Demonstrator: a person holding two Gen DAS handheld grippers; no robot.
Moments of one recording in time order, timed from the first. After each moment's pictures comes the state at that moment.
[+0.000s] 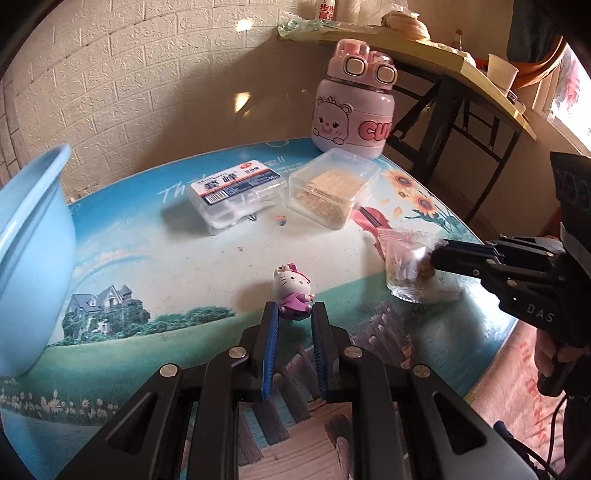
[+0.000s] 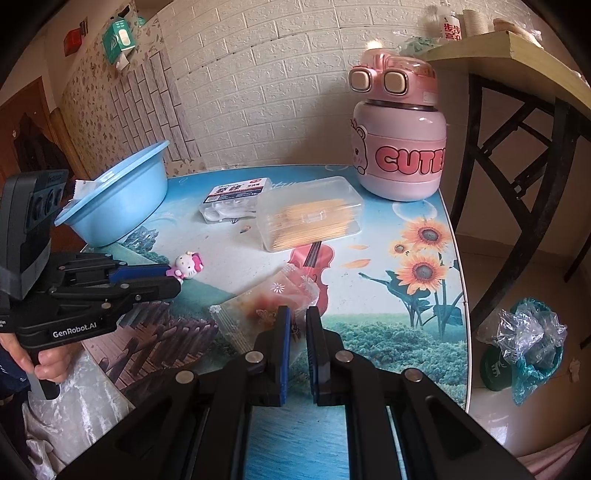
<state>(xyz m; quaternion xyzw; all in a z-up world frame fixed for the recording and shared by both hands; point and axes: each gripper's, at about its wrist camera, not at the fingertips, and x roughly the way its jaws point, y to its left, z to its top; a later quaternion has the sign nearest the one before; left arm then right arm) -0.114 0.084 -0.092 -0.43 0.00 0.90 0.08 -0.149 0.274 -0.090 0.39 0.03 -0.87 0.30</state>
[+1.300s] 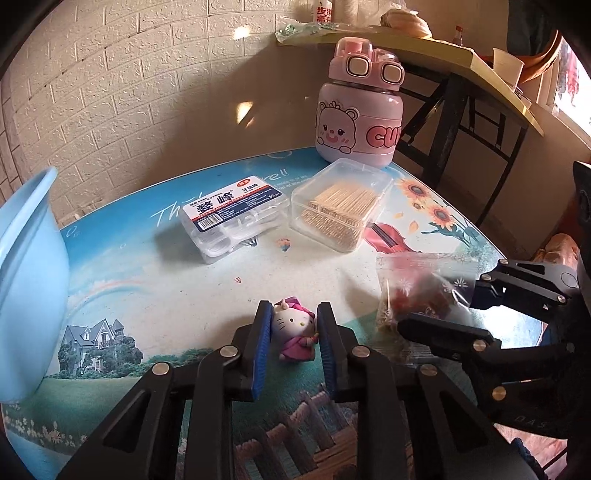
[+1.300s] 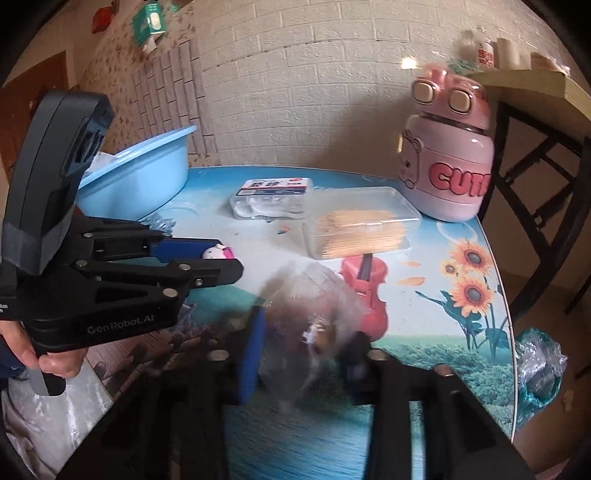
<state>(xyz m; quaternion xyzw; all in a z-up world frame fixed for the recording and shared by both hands) -0.137 0.093 -0.098 -0.42 0.02 0.91 0.07 -0.135 0.233 -0.099 0.36 0.06 -0.87 0.33</state>
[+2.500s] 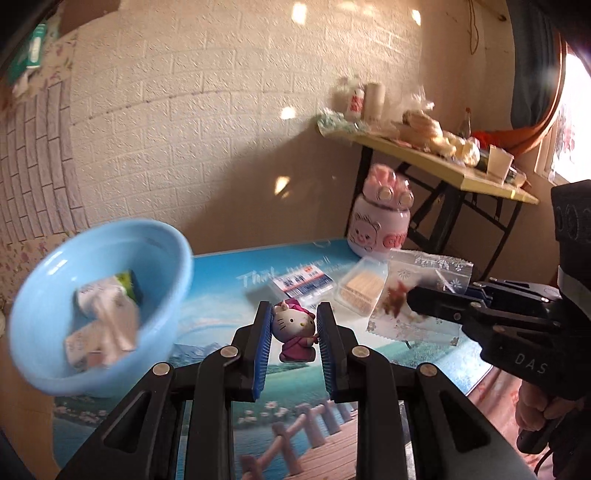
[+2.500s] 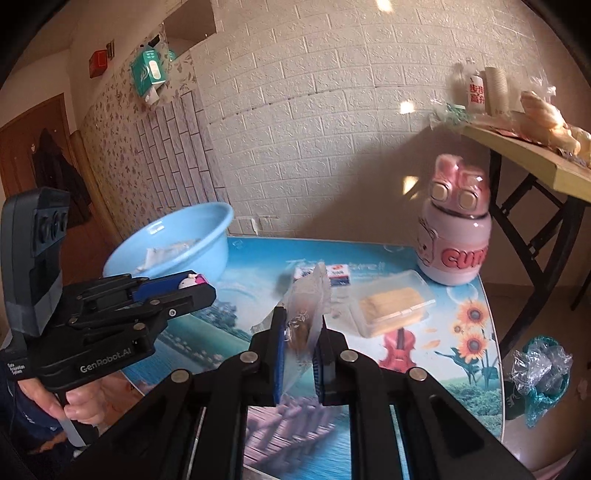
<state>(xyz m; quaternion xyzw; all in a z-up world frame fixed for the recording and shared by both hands) -0.057 0.018 0.012 -0.30 -0.03 0.95 0.03 -0.106 0.192 0.009 0.31 0.01 -0.89 0.33</state>
